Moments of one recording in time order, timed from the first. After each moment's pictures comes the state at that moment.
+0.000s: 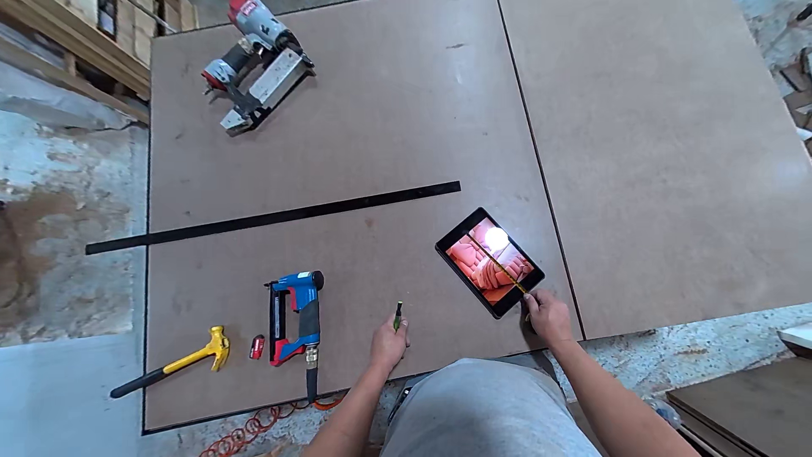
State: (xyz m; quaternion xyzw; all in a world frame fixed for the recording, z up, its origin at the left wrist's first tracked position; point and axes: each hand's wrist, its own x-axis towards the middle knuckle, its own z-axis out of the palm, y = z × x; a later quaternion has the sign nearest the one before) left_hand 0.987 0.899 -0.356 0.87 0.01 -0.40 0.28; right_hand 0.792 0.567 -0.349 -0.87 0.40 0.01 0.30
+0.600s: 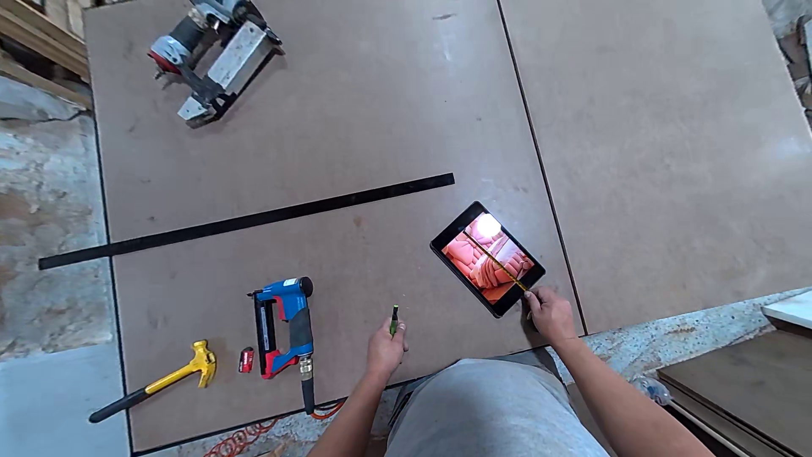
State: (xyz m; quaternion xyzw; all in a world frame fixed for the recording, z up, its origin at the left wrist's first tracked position) left_hand 0.990 0.901 -0.360 0.86 0.02 -0.40 0.31; right_hand 0.792 0.565 -0.354 -0.87 0.39 0.01 0.30
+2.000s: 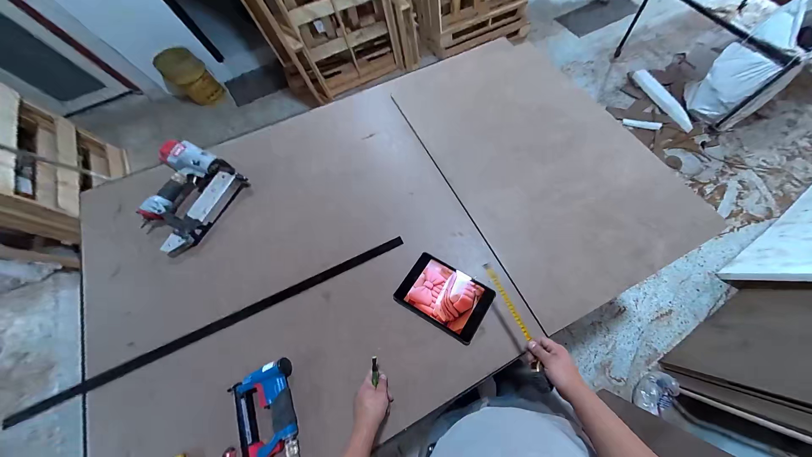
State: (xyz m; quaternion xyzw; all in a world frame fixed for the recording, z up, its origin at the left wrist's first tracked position) left_hand 0.984 0.896 -0.359 0.89 -0.03 -0.38 0.26; right_hand 0.666 0.584 -0.322 -0.58 0.51 -0.06 0.63
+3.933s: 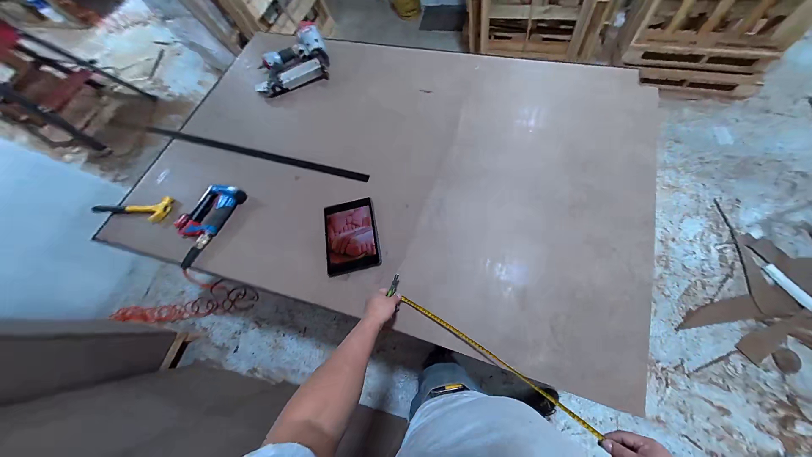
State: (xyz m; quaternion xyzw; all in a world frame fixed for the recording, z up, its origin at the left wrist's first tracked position) left_hand 0.716 0.459 -0.341 0.87 0.21 -0.28 0.34; right_hand 0.330 -0.070 -0.275 -0.78 0.25 0.36 0.45
